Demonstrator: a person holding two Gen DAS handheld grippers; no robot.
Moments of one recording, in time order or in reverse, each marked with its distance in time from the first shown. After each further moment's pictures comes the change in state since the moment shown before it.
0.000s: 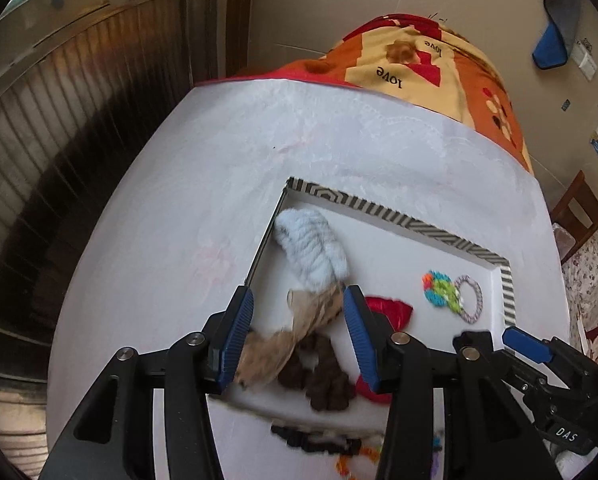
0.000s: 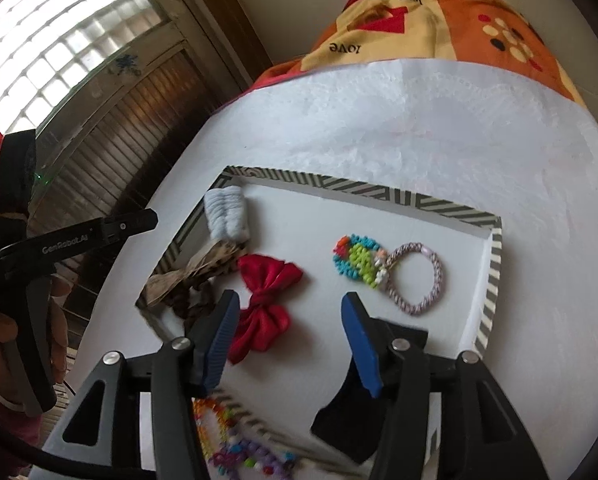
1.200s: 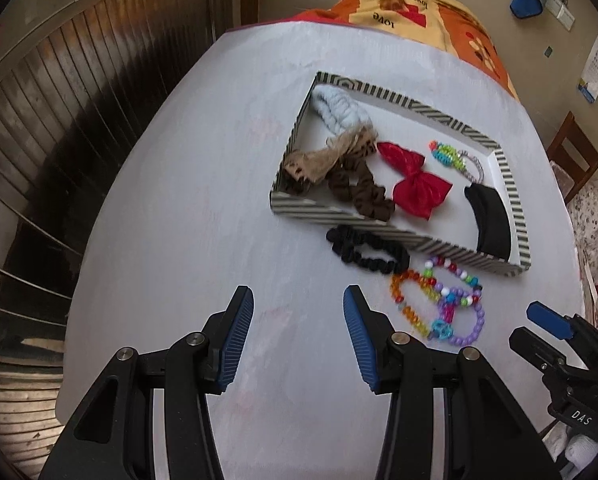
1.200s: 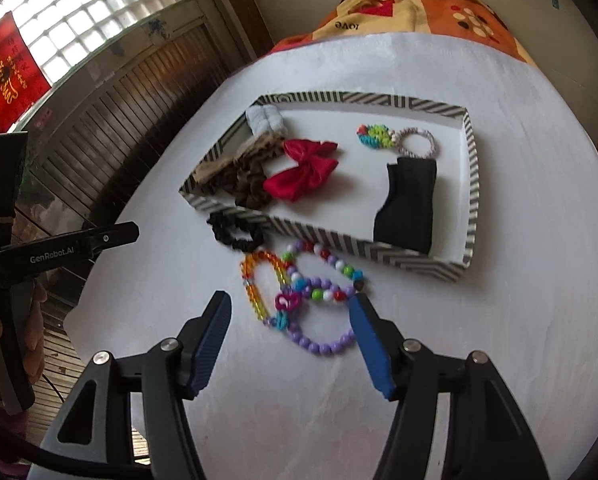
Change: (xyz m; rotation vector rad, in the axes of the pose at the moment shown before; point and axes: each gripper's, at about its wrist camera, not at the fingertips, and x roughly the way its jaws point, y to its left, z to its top) left arm -0.061 0.038 -0.135 0.057 0.101 0.035; right arm -0.054 0.068 -0.141 0.013 0.020 -0.088
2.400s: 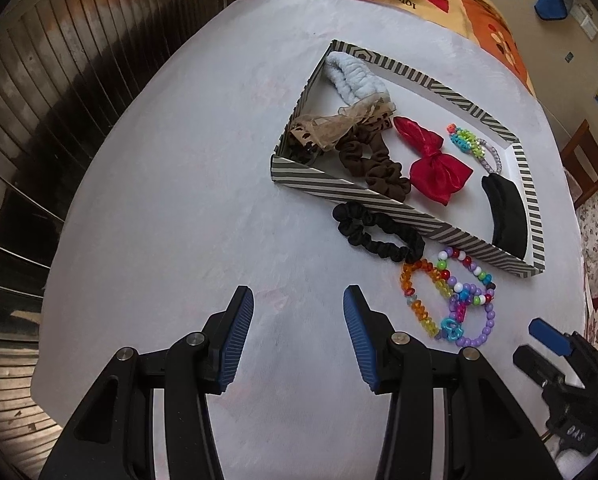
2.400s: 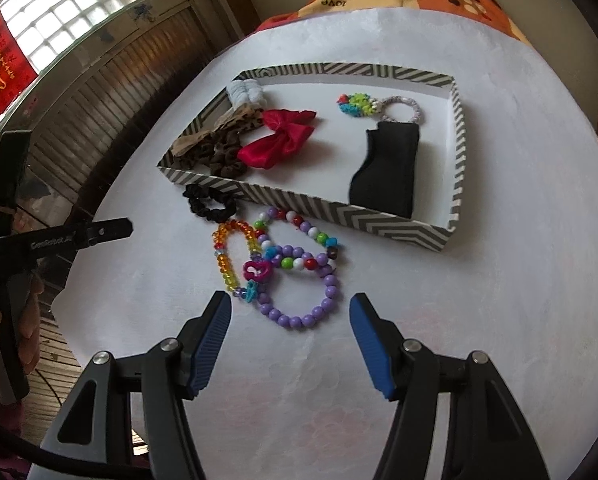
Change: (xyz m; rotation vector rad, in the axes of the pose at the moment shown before) left arm 0.031 0.002 -0.003 -0.073 0.078 -0.002; right arm 0.014 -0.021 -0.013 0.005 0.064 0.013
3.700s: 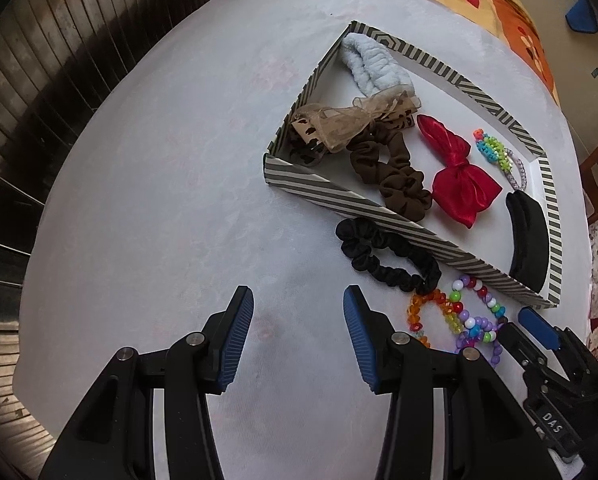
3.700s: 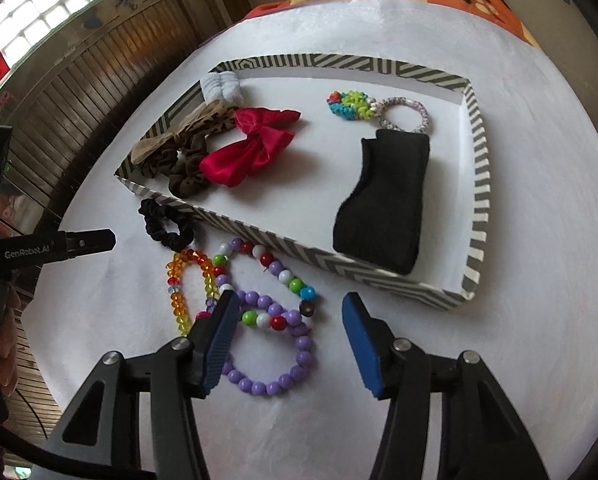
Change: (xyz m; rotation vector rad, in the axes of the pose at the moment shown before) left arm 0.034 -0.007 0.021 -0.073 0.059 0.023; right arm 0.049 -0.015 0.033 -0.030 0.009 -0.086
